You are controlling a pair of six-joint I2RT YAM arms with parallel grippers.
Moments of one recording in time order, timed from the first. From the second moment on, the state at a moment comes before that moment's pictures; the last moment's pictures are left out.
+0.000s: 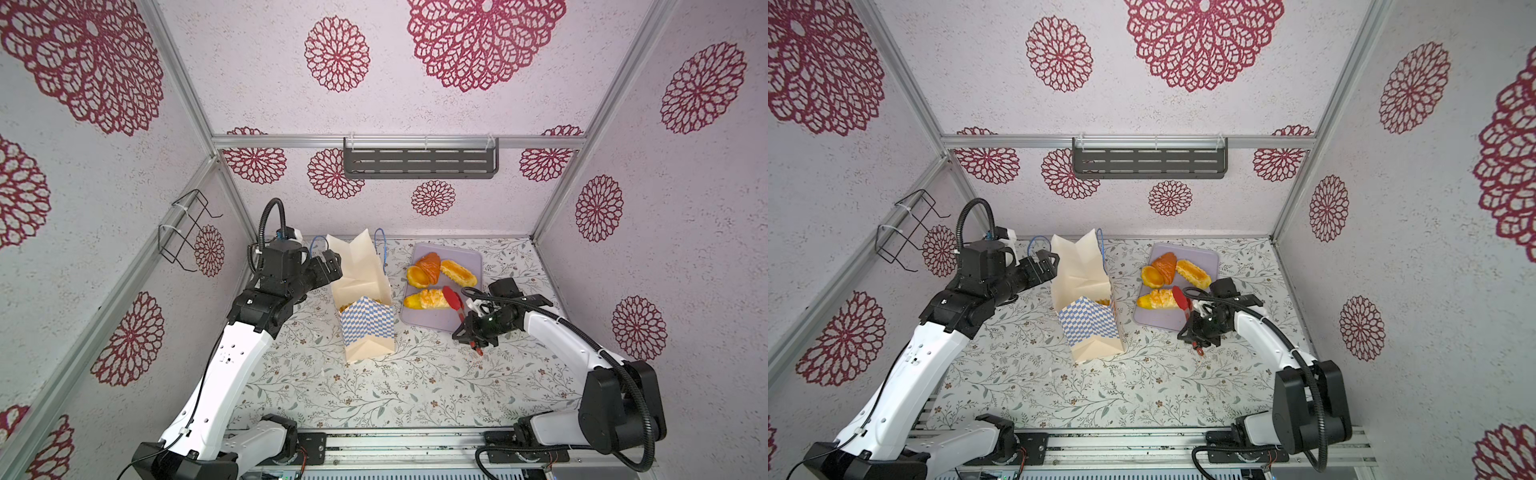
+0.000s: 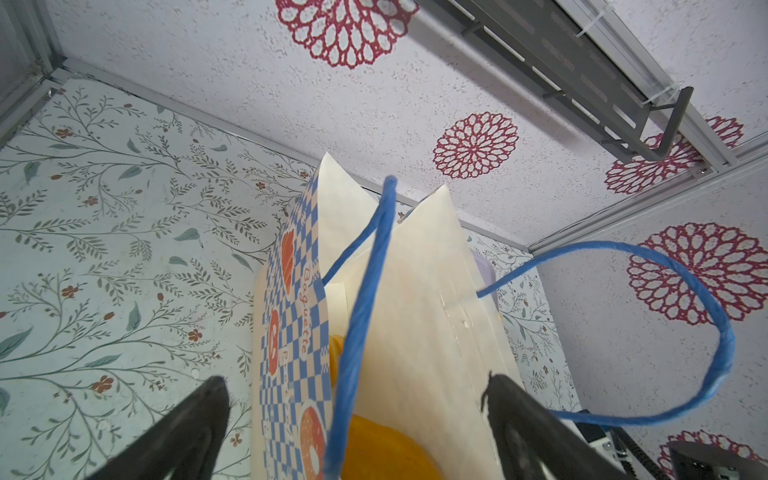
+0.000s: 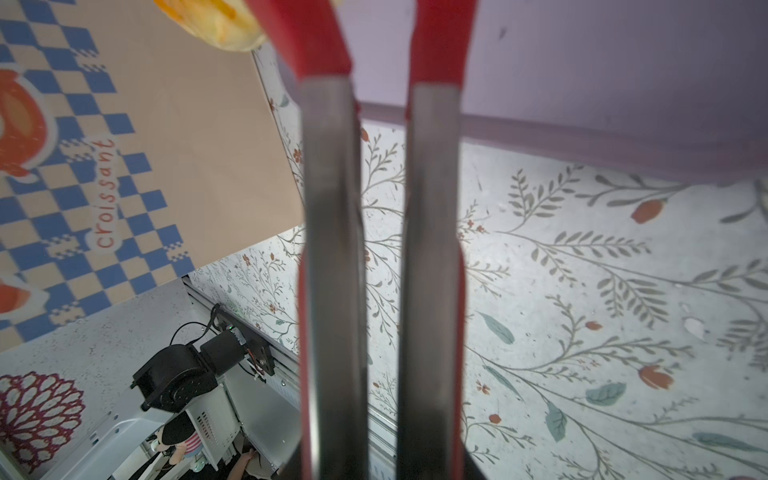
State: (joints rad) left arm -0.28 1.16 1.28 -0.63 -0.03 -0.57; right arm 0.24 1.37 0.97 -0.85 -0.60 0.44
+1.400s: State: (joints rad) left arm -0.27 1.17 1.30 -0.68 -0.04 -0.59; right arm 0.74 1.46 1.73 -0.90 -0.30 0.27
